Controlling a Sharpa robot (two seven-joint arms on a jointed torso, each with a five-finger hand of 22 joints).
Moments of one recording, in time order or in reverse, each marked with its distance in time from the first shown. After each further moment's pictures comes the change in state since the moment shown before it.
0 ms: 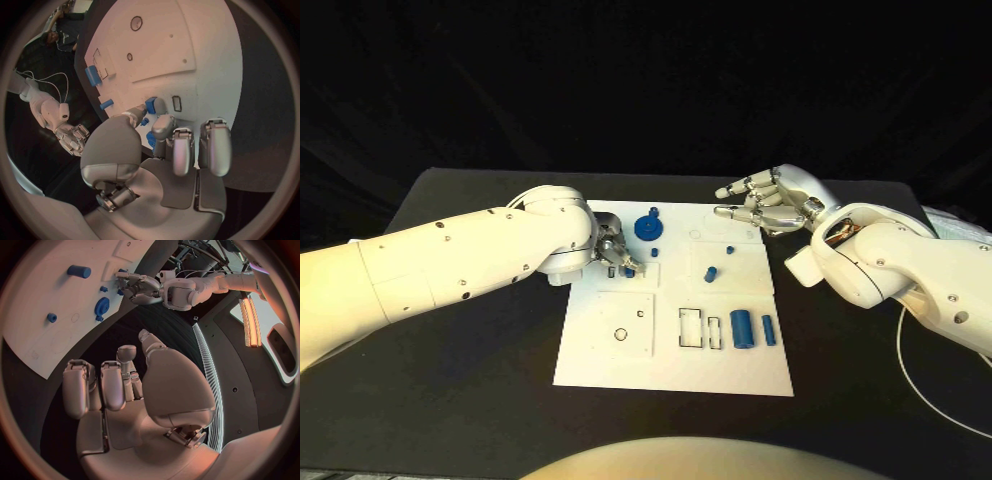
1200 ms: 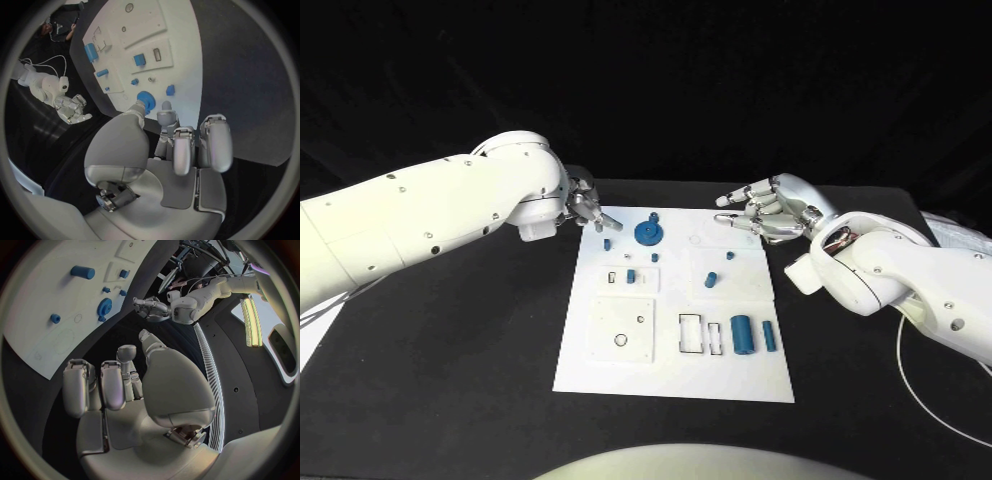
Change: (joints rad) left arm 0.118 -0.028 0.052 -0.100 0.014 0.072 -0.010; left_hand 0.102 0.089 -0.298 0.071 -0.063 -0.119 0.062 -0.141 -0.079 -0.092 0.052 -0.124 -0.129 0.002 0.031 0.000 0.000 0.000 -0.002 0.023 -0.068 0.000; right arm -0.010 0.004 0.000 -0.012 0.001 -0.002 0.001; right_hand 0.000 0.000 -0.006 0.006 0.000 0.000 0.000 0.000 0.000 0.000 0.000 0.000 -0.007 0.000 0.000 -0.006 -0.009 0.000 -0.007 0.000 -0.006 -0.007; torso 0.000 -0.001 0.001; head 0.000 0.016
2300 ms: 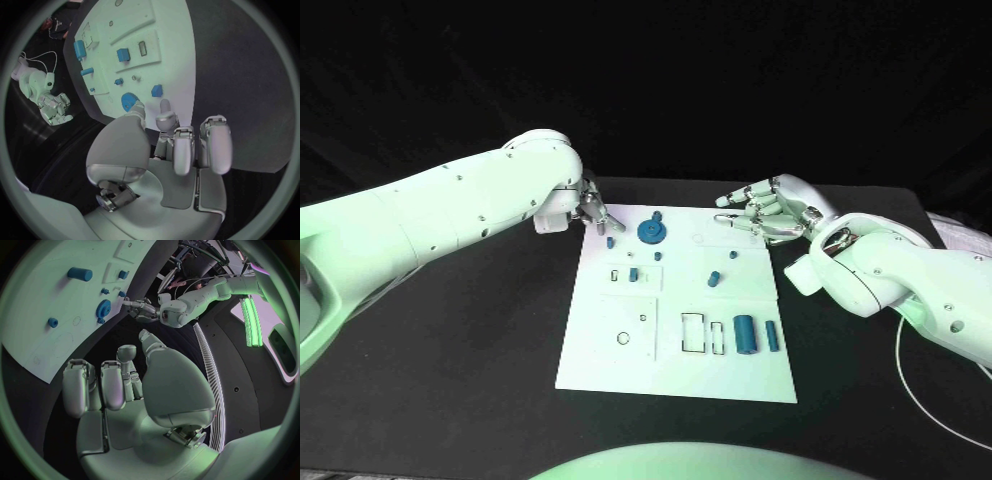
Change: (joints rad) left arm -0.011 0.144 -0.024 -0.238 0.020 0.091 0.004; left_hand 0.010 0.045 -0.087 0.004 0.000 0.073 -0.020 0.038 0.007 0.029 -0.022 0.050 0.041 0.000 -0.001 0.000 0.000 0.000 0.004 0.004 0.025 0.000; right arm -0.002 0.015 0.000 -0.005 0.000 0.000 0.001; right_hand 0.000 0.000 0.000 0.000 0.000 0.000 0.000 0.000 0.000 0.000 0.000 0.000 -0.001 0.000 0.000 0.000 0.000 0.000 0.000 0.000 0.000 0.000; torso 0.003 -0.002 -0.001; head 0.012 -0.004
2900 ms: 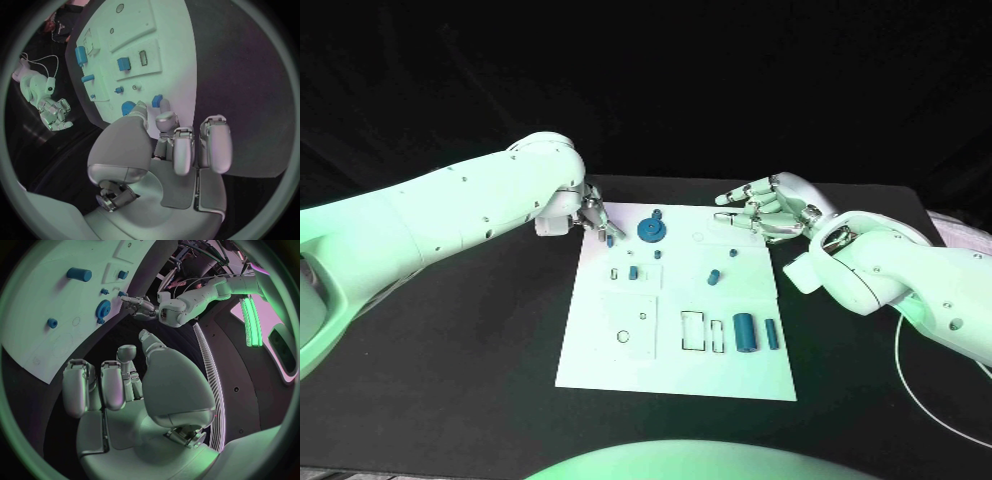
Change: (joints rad) left arm -0.010 0.011 -0.007 -0.011 0.015 0.049 0.000; left_hand 0.028 0.017 -0.007 -0.007 0.000 0.004 -0.003 0.011 0.011 0.003 -0.003 0.004 0.001 0.000 -0.007 0.000 0.000 0.000 -0.004 -0.004 0.000 0.000; right arm 0.000 0.001 0.000 -0.001 0.000 0.002 0.000; right_hand 0.000 0.000 0.000 0.000 0.006 0.000 0.000 0.000 0.000 0.000 0.000 0.000 0.000 0.000 0.000 0.000 0.001 0.000 0.000 0.000 0.000 0.000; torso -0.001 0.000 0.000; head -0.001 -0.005
